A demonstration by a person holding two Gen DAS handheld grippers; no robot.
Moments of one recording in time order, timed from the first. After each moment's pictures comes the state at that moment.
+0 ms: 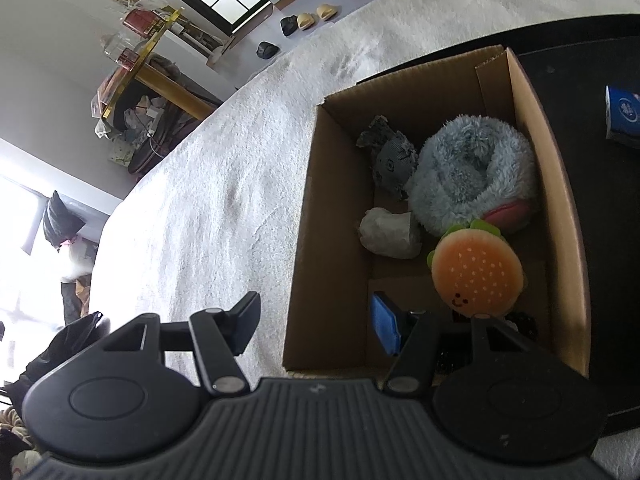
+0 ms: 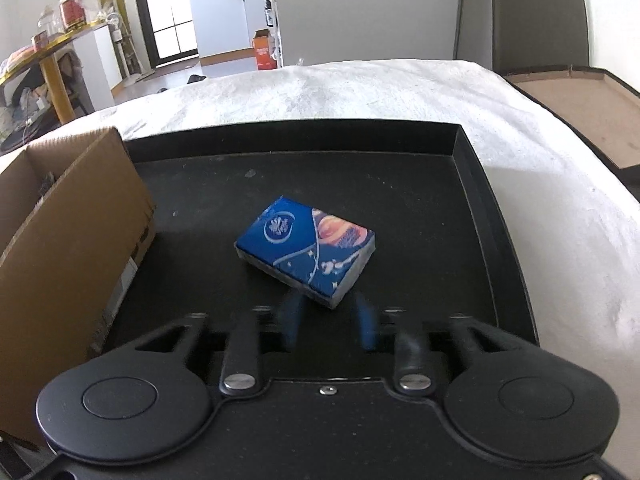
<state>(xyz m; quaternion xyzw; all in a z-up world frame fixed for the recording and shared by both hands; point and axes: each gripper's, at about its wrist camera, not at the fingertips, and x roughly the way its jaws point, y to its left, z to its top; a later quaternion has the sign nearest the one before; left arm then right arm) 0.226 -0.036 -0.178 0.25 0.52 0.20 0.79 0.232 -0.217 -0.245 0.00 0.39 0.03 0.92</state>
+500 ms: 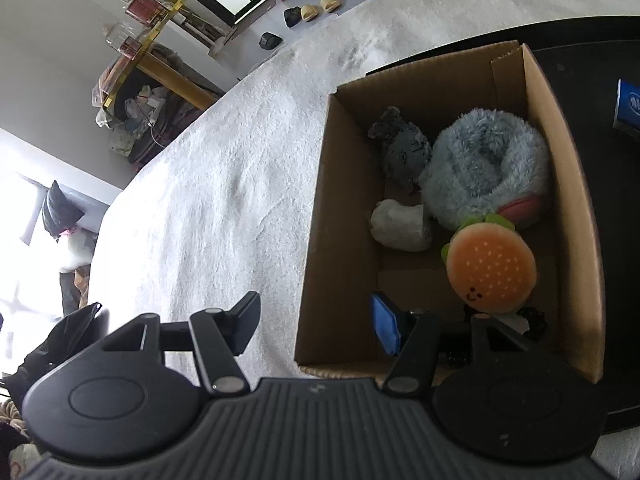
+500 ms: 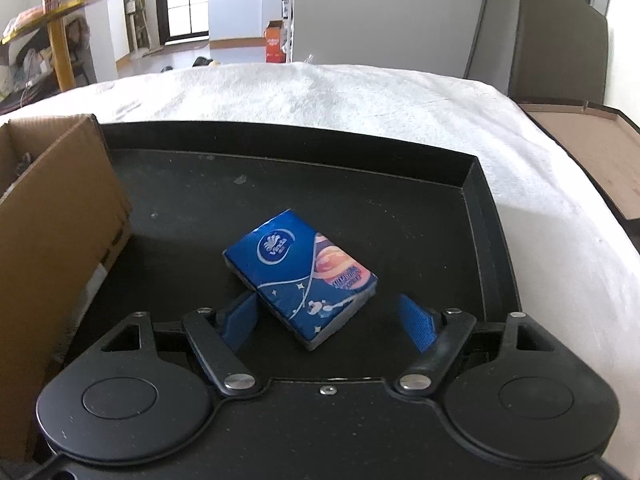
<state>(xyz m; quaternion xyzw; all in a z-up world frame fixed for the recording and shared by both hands) 0.234 -0.030 -0.178 0.24 0.53 0.21 0.78 0.267 -0.206 -0.251 -0.07 0.40 0.04 0.91</state>
